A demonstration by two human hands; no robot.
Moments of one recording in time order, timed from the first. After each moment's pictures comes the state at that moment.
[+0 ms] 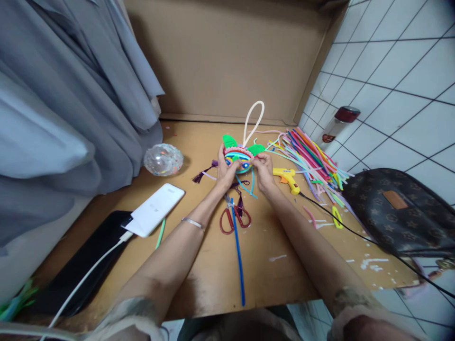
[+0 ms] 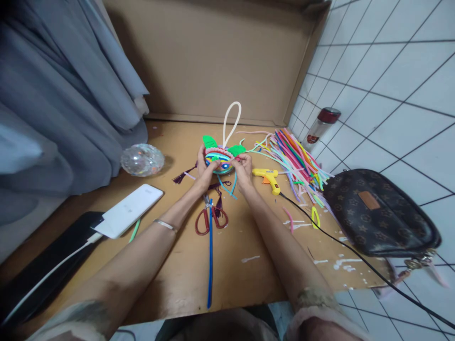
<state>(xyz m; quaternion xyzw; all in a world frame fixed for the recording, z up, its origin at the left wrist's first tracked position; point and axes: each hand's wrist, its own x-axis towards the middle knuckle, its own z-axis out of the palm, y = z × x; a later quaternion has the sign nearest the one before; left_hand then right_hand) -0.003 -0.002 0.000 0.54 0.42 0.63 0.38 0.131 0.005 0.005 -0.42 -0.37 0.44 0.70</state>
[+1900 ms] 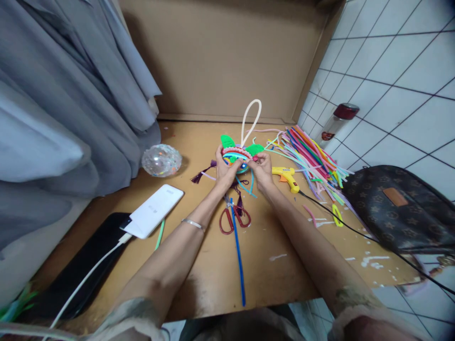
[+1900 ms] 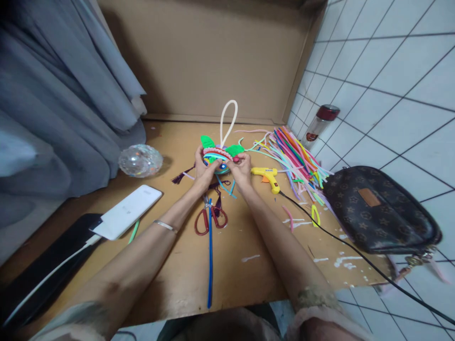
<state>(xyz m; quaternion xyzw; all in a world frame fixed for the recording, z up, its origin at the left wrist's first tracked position) 0.003 0.007 -0.005 0.52 0.43 0.65 0.35 0.126 0.002 0.007 -0.42 -0.40 0.41 0.71</state>
